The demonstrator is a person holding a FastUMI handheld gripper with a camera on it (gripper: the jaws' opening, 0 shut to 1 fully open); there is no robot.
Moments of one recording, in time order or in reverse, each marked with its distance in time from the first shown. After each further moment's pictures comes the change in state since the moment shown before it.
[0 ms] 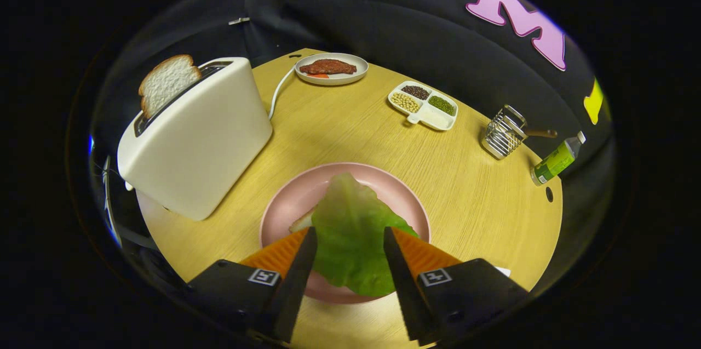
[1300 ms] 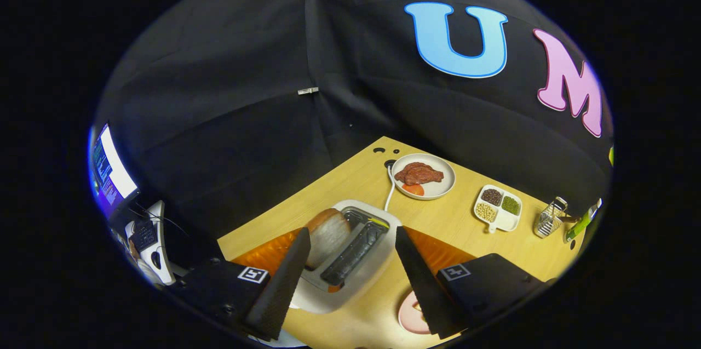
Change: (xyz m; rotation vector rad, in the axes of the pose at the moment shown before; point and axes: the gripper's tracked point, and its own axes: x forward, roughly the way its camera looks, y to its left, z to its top) arm -0.088 0.189 0.207 0.008 -0.323 0.280
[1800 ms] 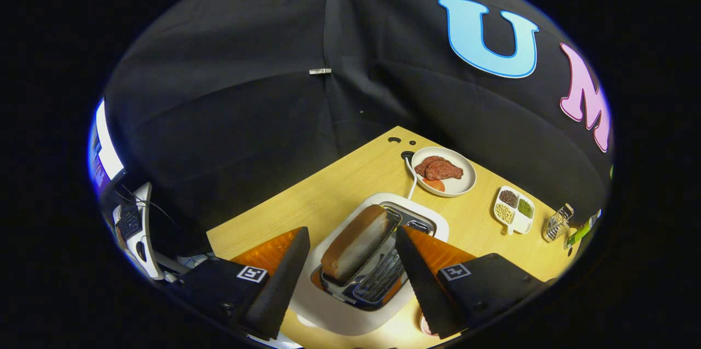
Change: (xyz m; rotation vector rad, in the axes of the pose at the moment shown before) arm 0.056 0.039 -0.029 -0.085 0.052 -0.046
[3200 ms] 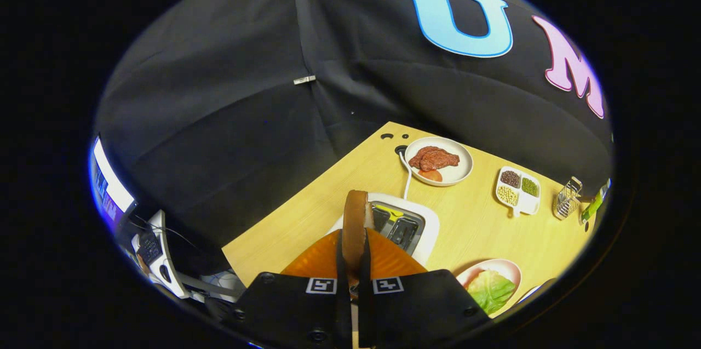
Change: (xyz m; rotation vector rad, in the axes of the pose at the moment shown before) arm -0.024 -0.023 0.016 0.183 -0.010 0.029
